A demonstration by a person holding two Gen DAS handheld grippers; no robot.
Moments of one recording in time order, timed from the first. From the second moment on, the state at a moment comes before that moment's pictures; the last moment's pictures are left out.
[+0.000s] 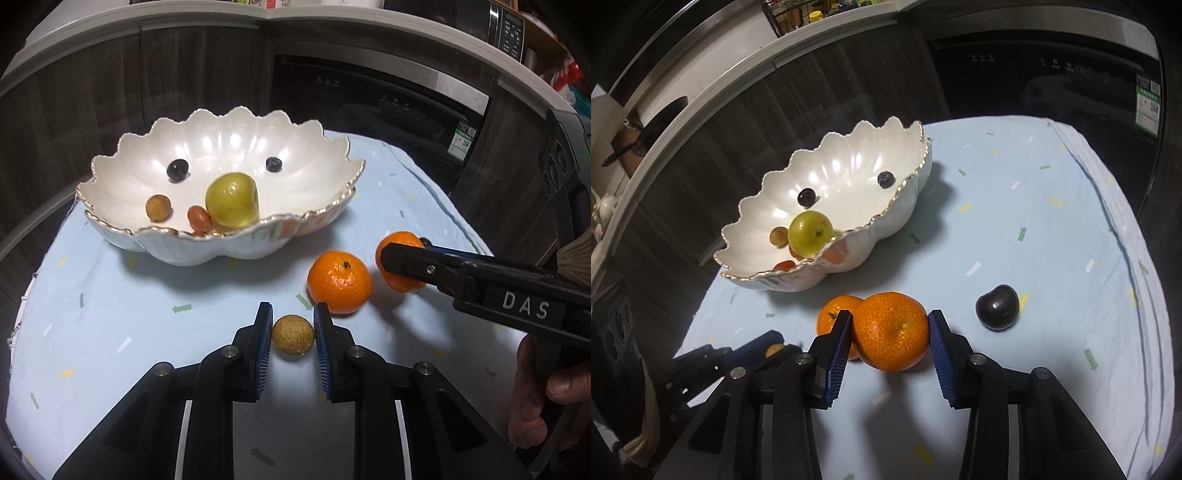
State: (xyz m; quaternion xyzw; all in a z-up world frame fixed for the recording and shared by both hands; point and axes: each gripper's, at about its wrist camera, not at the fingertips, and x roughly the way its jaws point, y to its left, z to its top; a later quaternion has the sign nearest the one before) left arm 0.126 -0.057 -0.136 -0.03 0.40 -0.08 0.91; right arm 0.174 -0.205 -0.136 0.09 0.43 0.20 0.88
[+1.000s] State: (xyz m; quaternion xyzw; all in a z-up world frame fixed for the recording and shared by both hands) left arm 0.116 -0.022 -0.078 -0.07 0.35 -0.06 0.93; right arm 0.148 -0.171 -0.069 0.03 0.37 0.22 0.90
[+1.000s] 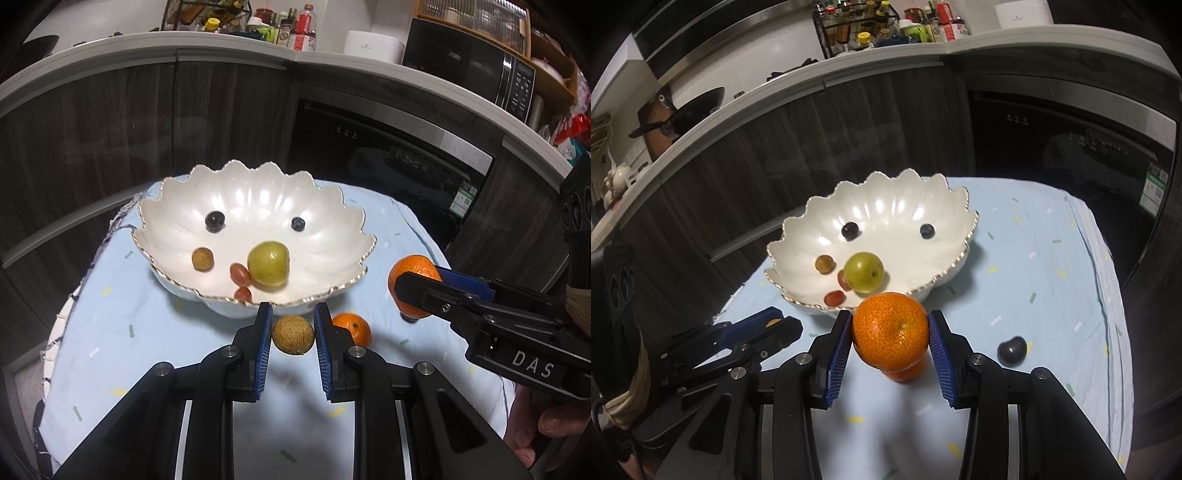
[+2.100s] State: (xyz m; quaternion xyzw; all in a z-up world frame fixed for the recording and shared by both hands) left arm 0.184 0.020 -0.052 -0.08 0.36 -0.05 0.93; right arm 0.198 -0.136 -0.036 0.01 0.35 0.20 0.92
